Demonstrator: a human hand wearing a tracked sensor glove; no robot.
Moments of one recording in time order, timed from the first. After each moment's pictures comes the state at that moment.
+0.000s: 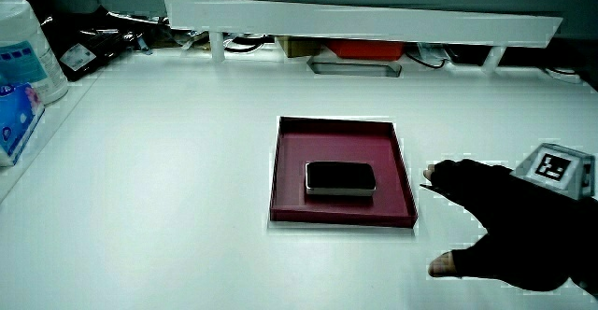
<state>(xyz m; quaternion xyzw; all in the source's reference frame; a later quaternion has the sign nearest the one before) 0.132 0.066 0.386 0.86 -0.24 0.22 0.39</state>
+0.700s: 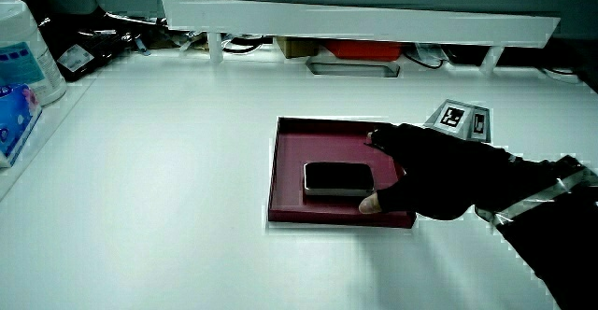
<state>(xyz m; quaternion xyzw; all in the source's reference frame) 0.075 -0.006 0.446 0.86 -0.22 0.22 0.40</state>
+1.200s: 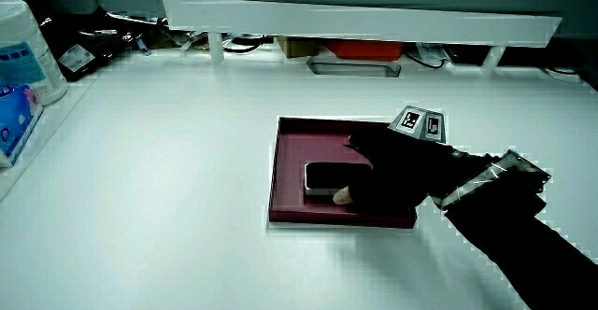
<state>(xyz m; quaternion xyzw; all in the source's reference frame) 0.046 -0.031 0.490 0.86 -0.20 0.22 0.41</state>
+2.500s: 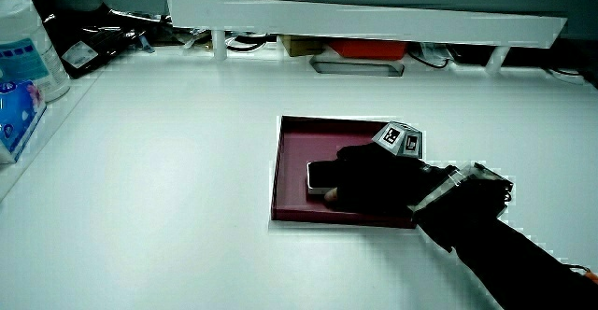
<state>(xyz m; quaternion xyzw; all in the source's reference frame) 0.033 -0.028 0.532 0.89 -0.18 0.23 0.36</state>
